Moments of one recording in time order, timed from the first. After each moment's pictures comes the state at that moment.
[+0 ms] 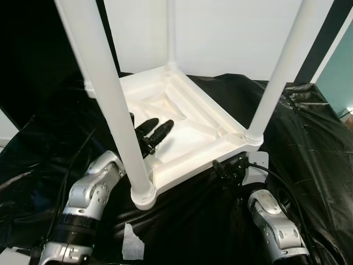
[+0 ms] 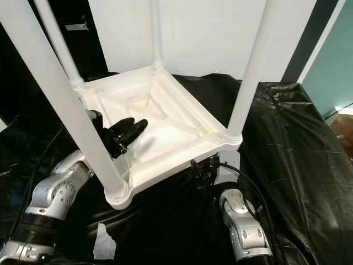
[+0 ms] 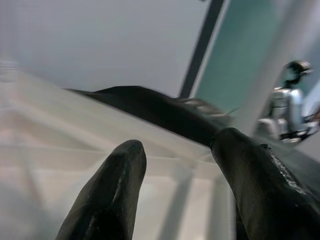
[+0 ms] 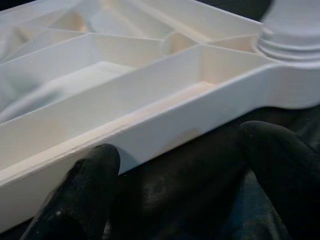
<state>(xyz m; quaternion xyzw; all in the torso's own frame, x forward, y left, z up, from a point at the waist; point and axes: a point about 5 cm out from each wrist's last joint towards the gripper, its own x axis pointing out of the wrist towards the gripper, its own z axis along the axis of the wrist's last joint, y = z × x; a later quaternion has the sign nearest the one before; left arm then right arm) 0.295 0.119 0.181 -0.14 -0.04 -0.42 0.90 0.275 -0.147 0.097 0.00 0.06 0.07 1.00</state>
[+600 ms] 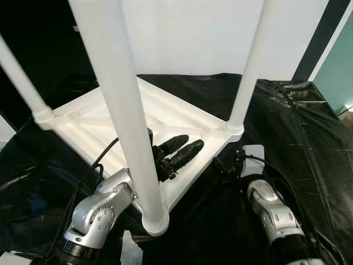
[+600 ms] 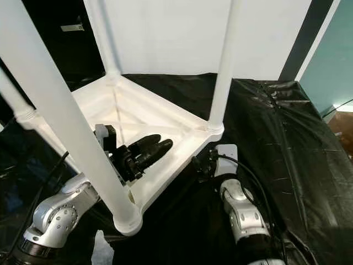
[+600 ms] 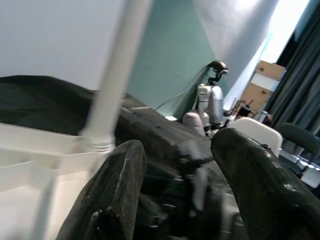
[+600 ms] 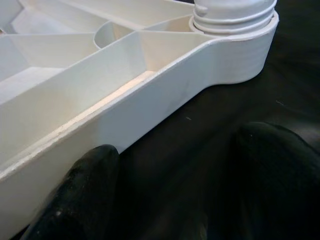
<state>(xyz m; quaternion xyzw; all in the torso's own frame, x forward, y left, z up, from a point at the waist) 0.246 0.081 0.187 -0.19 -0.03 -0.53 0.83 0.310 -0.147 0.092 -0.02 0.08 0.12 0.99</state>
